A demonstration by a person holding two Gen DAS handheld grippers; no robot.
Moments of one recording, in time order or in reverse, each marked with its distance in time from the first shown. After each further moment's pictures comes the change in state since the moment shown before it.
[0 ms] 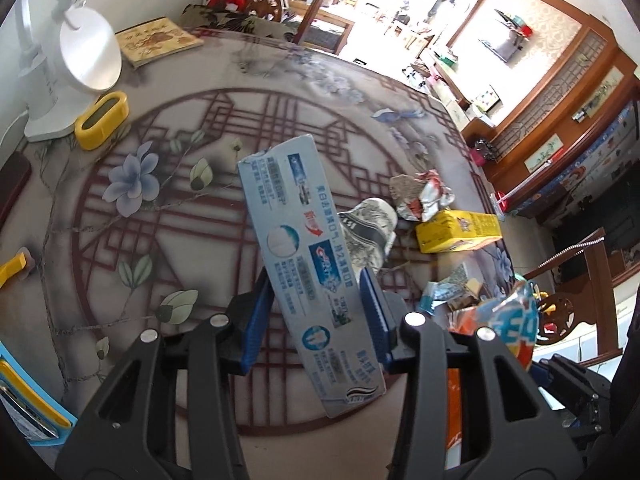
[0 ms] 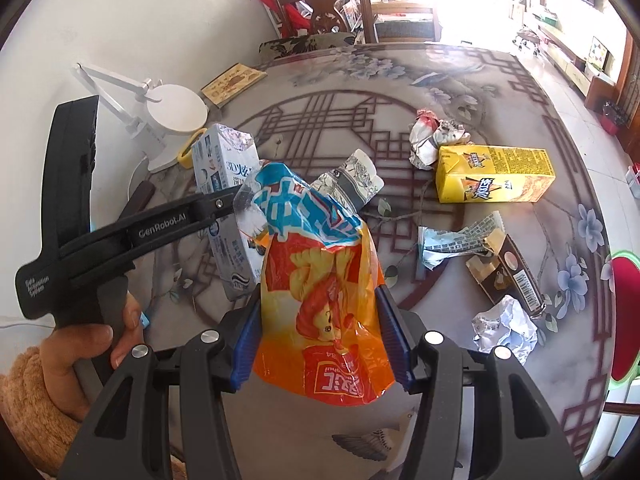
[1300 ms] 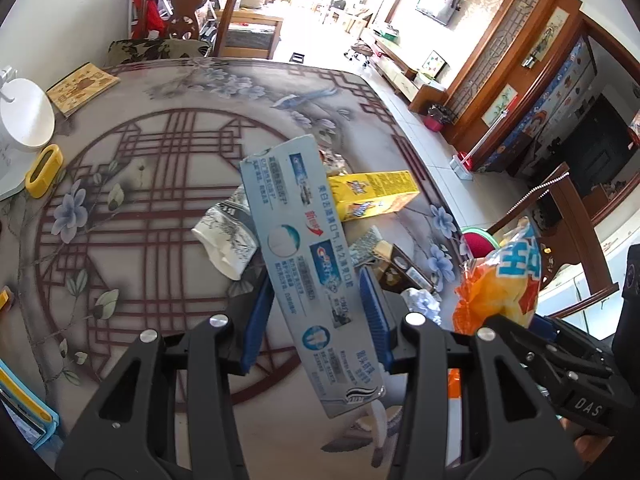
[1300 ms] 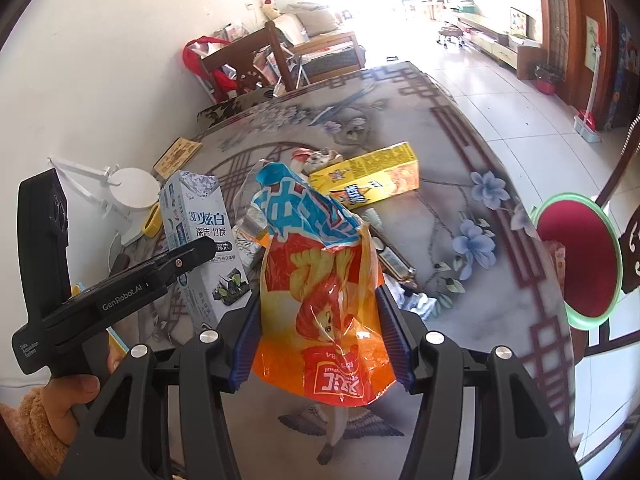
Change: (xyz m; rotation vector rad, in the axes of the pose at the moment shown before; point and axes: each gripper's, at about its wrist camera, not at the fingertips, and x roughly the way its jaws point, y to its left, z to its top) left arm -0.011 -0.101 -0.026 0.213 0.016 -0.087; right arm -0.083 -0.084 -0.041 0.242 -0.168 -0.080
